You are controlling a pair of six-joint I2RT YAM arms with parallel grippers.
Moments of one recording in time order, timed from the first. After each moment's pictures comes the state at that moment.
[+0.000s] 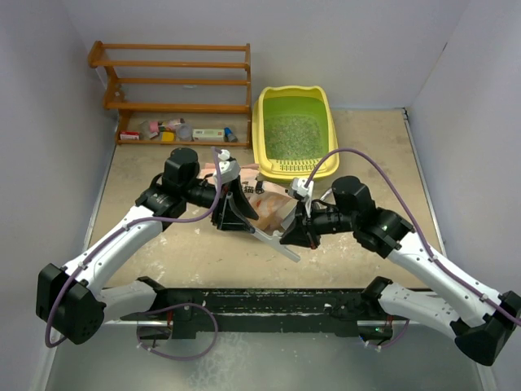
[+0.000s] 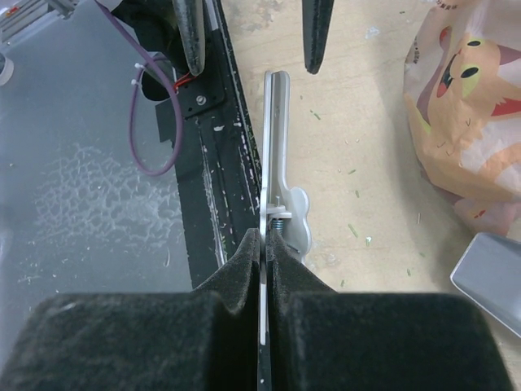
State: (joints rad) left arm -0.51 1.15 0.91 -0.11 1.28 -0.07; right arm 0.74 0.91 0.88 -0.49 -0.66 0.04
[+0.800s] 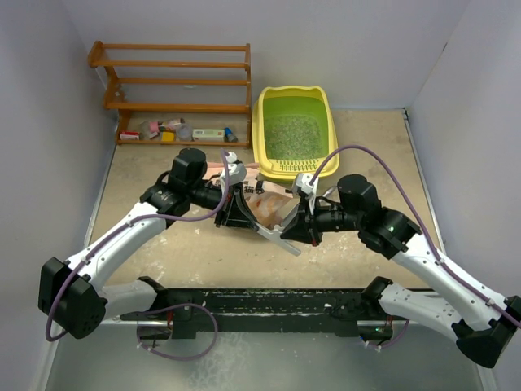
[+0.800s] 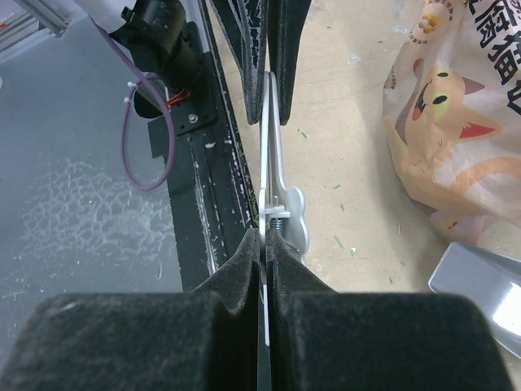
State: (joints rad) left arm -0.55 1.19 0.95 -0.24 1.25 0.01; right arm 0.74 0.89 0.93 -0.49 -0.62 0.03
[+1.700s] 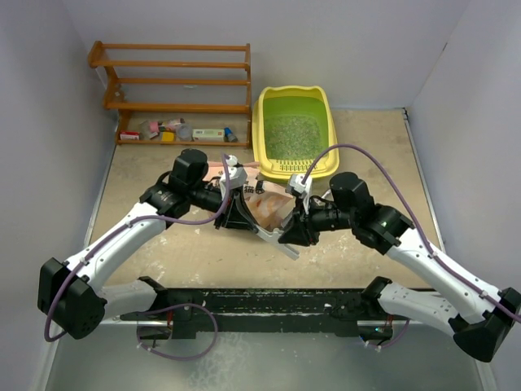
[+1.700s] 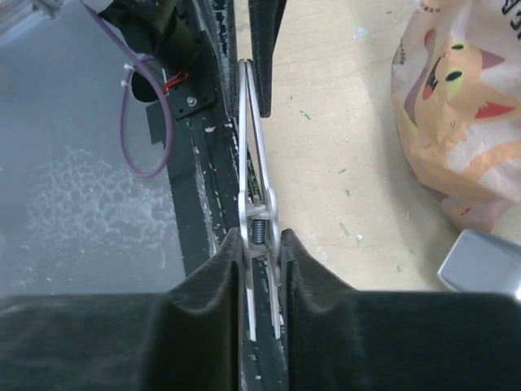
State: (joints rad) left arm -0.56 1.18 0.96 -0.28 1.26 0.09; right arm 0.74 0.95 0.94 -0.53 -0.60 0.03
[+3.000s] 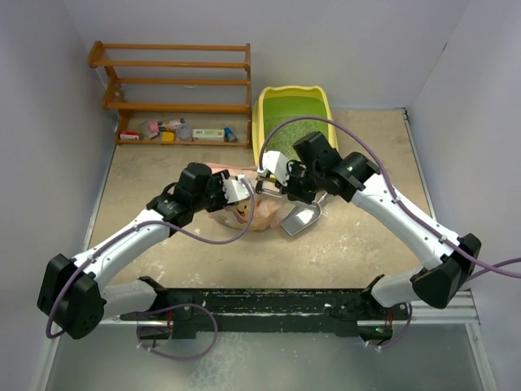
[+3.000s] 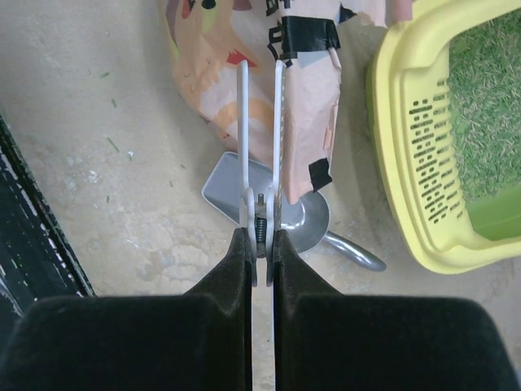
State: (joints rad) left arm -0.58 1.19 0.84 -0.26 0.06 0.76; right arm 0.73 1.41 1.47 -0.99 -0.13 -0.56
